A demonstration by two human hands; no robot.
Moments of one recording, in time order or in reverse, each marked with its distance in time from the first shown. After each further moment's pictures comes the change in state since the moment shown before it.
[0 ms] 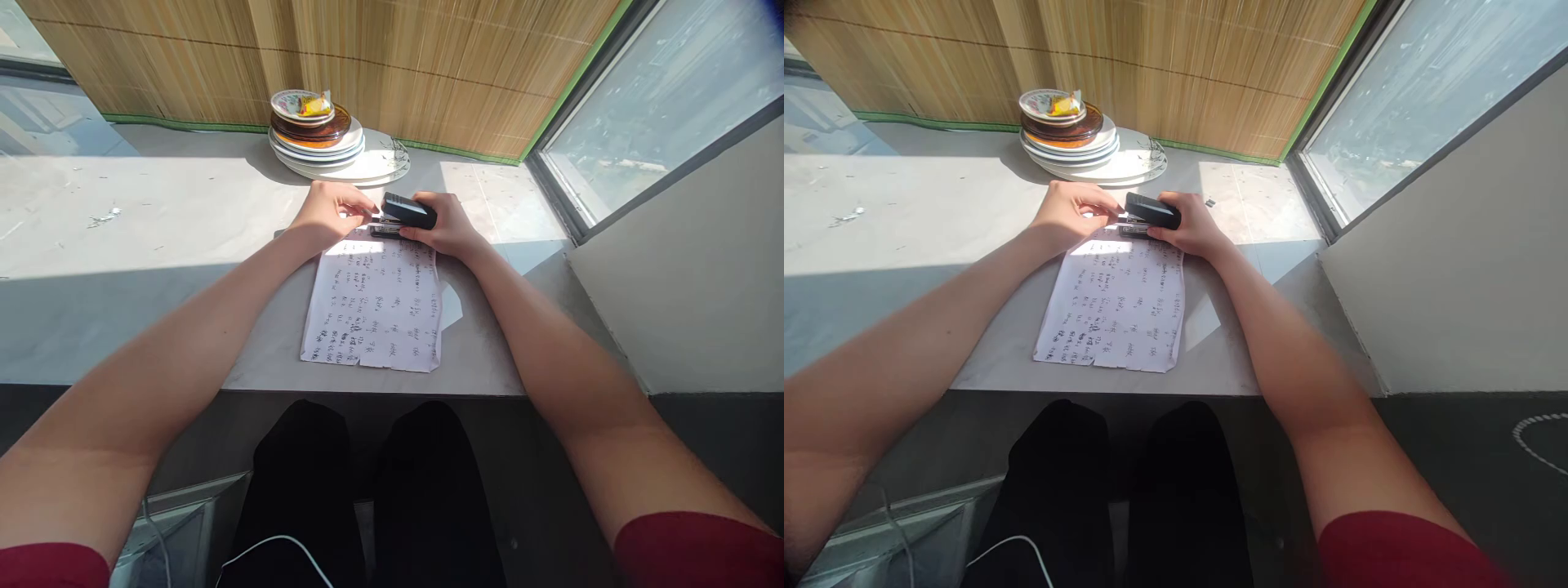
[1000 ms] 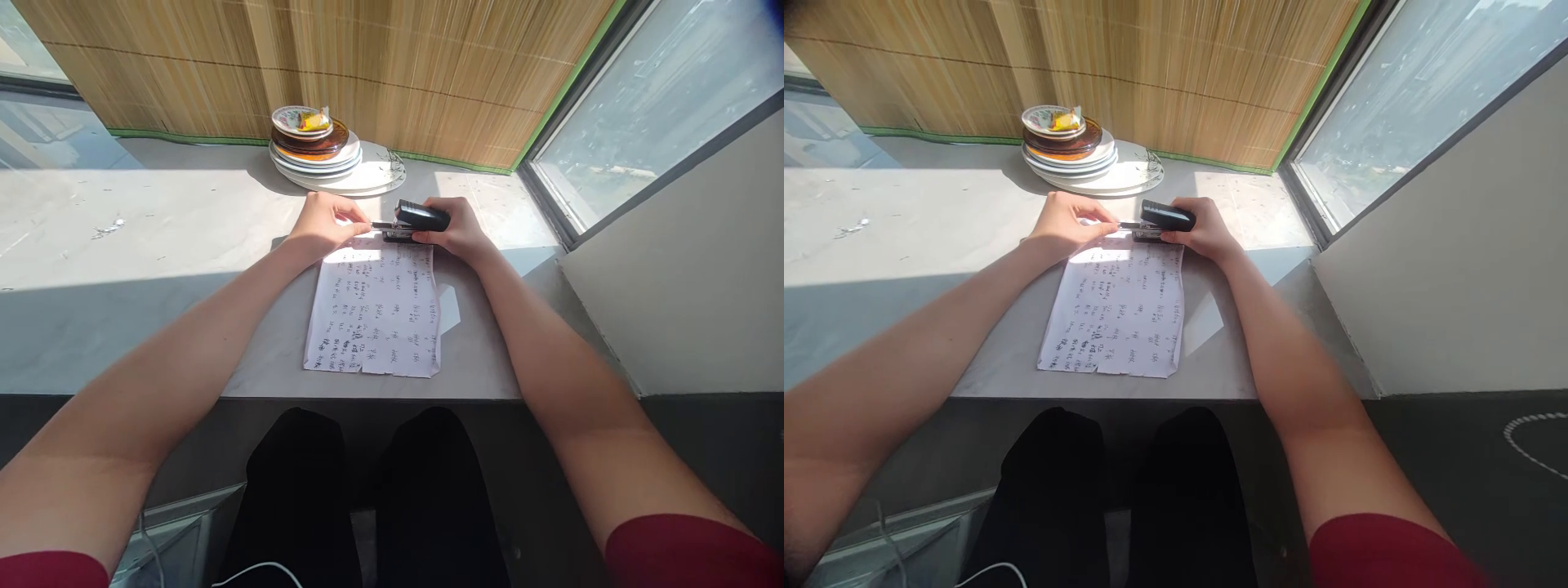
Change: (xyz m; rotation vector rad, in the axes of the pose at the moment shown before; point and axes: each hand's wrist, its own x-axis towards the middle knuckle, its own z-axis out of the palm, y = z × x) left_hand -0.001 0.003 -0.005 0.059 0.010 -0.015; right_hand -0.007 0.019 -0.016 0.239 0.063 0.035
